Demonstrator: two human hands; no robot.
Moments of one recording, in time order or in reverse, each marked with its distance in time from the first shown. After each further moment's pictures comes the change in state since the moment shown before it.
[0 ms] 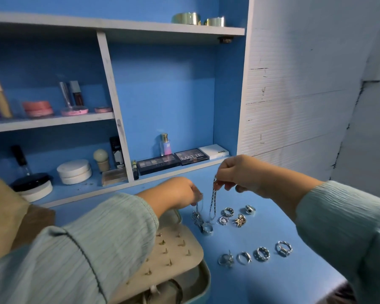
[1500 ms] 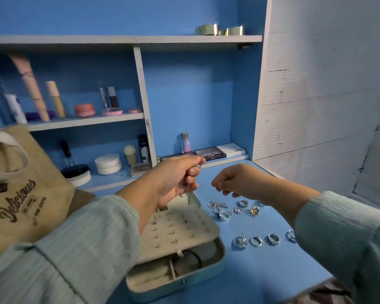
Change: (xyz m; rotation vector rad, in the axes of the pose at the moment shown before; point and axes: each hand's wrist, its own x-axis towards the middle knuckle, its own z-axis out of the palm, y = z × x) left_hand -0.080 -0.017 -0.022 -1.221 0.110 0.109; right_hand -0.019 -0.003 0.034 -0.083 -0.076 -0.146
